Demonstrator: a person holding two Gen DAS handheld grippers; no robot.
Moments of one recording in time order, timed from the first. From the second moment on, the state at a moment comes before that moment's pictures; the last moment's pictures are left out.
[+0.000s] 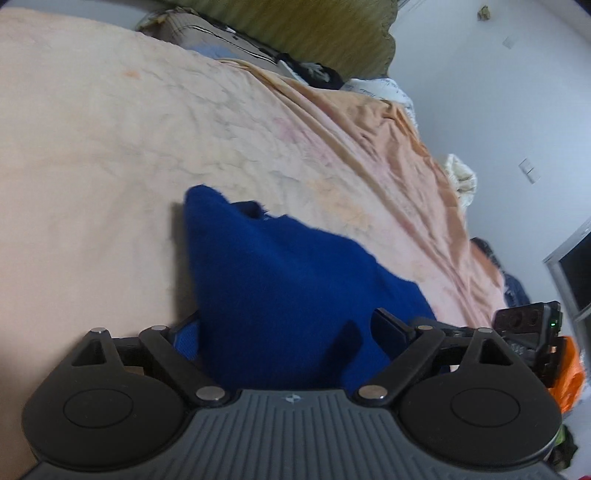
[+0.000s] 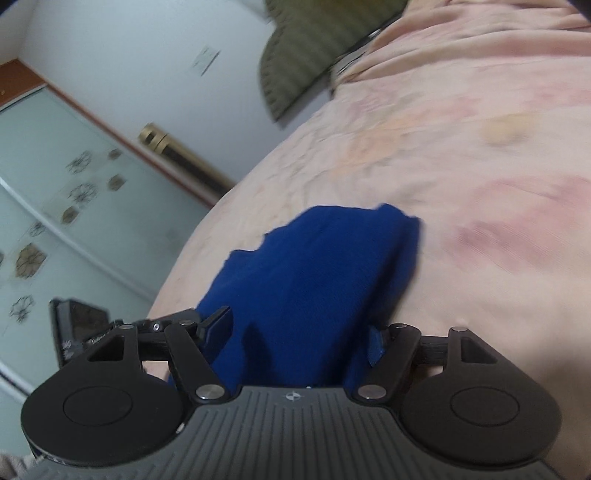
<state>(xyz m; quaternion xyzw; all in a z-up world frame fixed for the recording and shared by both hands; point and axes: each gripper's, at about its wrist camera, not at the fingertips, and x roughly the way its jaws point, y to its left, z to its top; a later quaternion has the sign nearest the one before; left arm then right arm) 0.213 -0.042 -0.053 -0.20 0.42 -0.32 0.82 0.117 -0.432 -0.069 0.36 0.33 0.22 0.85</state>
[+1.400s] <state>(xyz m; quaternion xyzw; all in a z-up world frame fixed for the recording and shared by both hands) 0.104 -0.012 -0.053 -0.21 0.45 -0.35 0.80 -0.027 -0.395 -0.050 0.35 0.30 0.07 0.88</state>
